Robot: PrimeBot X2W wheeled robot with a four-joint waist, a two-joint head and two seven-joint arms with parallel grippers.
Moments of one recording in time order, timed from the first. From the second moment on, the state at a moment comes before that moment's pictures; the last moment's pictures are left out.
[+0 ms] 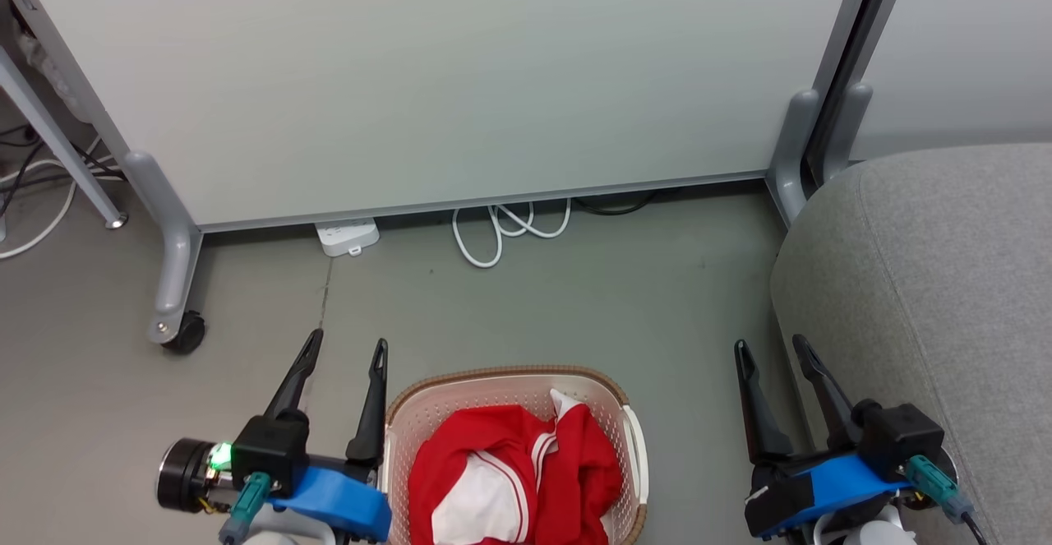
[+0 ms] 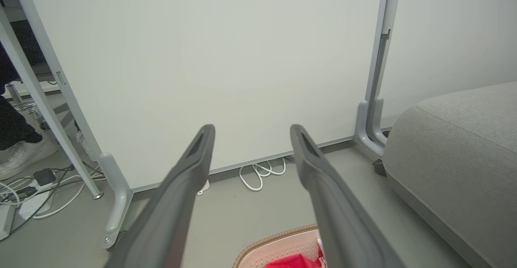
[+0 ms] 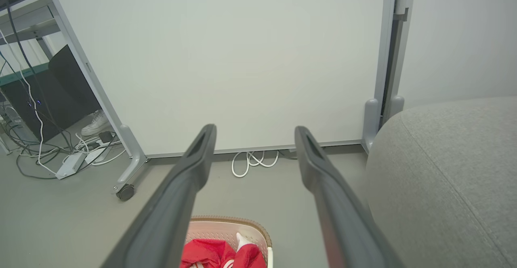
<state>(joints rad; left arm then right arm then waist) -0.17 0.05 -0.17 0.29 -0.04 -0.02 -0.26 -0.12 -0.05 0.09 0.32 0.15 0.13 -0.26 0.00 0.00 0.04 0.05</state>
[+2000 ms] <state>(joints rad) -1.16 0.28 -1.25 1.26 -0.06 -0.13 -0.23 -0.54 -0.05 0.05 0.12 0.21 0.13 -0.26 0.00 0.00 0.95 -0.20</state>
